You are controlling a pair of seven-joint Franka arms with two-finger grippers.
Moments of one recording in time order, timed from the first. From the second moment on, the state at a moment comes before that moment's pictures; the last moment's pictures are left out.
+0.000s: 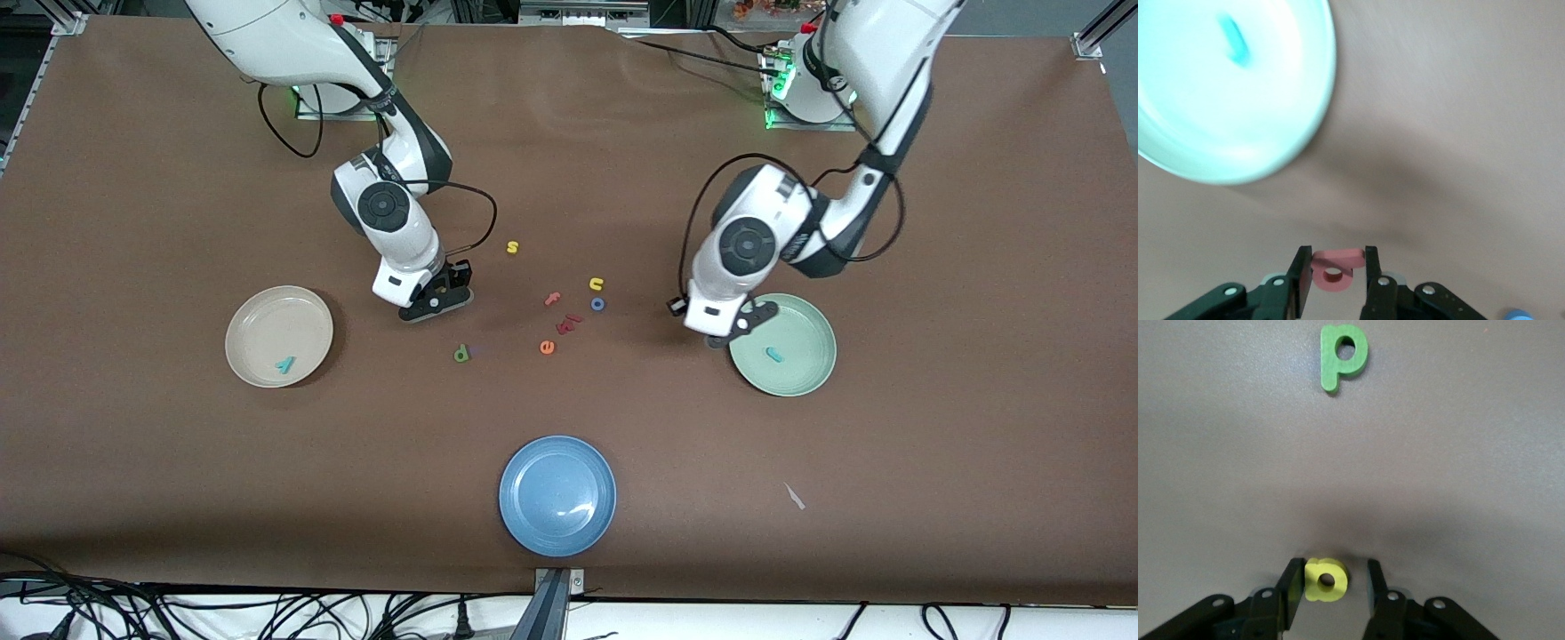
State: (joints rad) left arm -0.19 0.48 -0.29 -1.88 0.08 2.15 -1.00; right arm 0.33 0.49 0.18 -2.15 -0.17 2.63 0.27
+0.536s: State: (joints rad) left arm 0.08 0.51 -0.28 -1.89 0.08 2.14 -0.57; right arm 0.33 0.49 0.18 -2.14 -0.17 2.62 0.30
